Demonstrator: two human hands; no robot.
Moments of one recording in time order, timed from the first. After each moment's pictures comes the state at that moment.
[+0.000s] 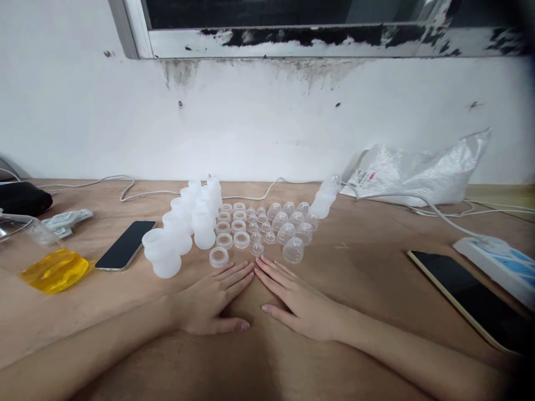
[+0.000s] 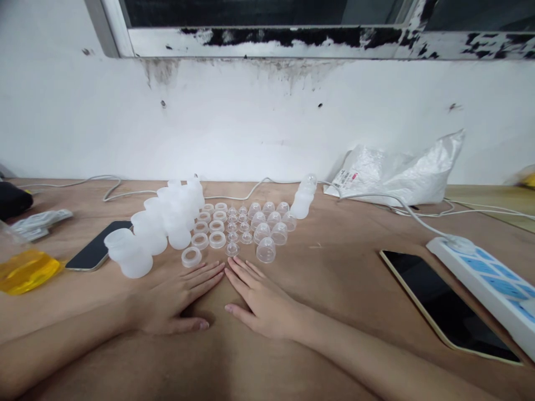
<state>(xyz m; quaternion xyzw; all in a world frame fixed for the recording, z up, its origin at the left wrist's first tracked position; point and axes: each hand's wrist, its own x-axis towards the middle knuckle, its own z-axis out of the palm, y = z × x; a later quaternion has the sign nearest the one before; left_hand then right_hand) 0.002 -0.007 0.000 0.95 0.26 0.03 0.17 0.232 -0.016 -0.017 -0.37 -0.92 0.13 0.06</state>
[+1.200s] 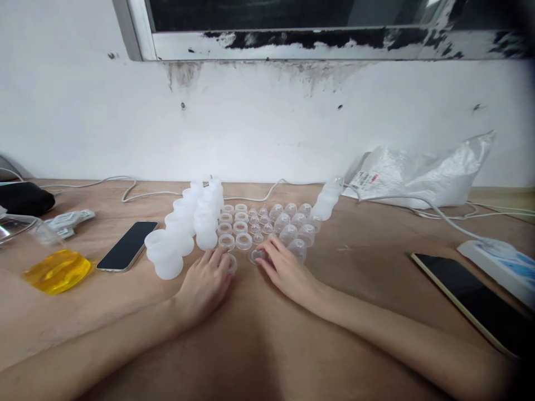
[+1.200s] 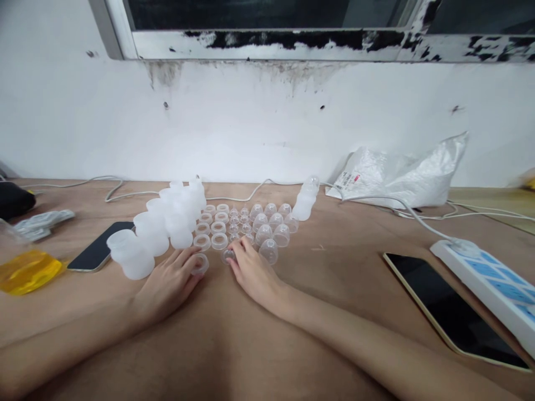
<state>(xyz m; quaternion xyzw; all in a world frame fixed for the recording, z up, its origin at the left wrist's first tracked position) 0.009 -0.004 -0.011 0.86 0.50 0.12 -0.08 0.203 0.020 -0.014 -0.48 -0.85 0.07 0.23</state>
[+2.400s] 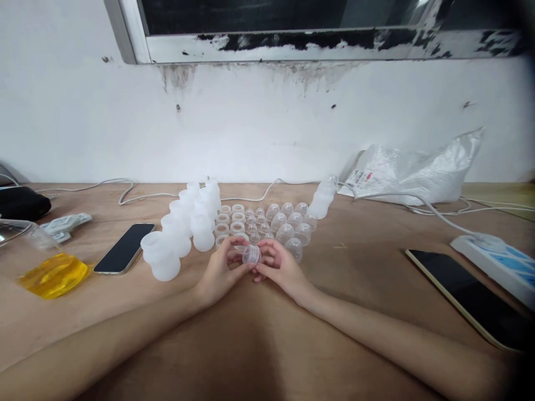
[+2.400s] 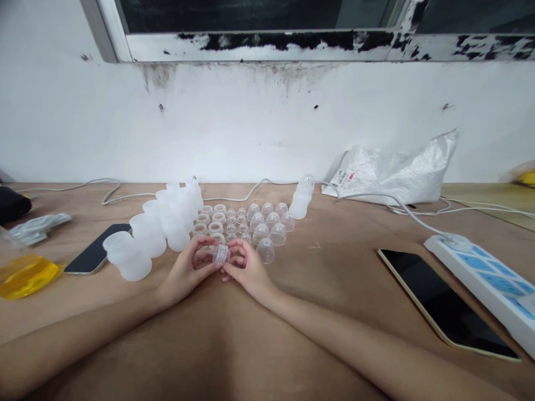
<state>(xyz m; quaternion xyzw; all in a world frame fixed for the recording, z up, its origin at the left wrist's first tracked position) 0.039 0.017 -0.021 0.66 0.34 0.46 0.48 0.195 0.014 -0.021 -0.38 -0.54 0.59 0.46</state>
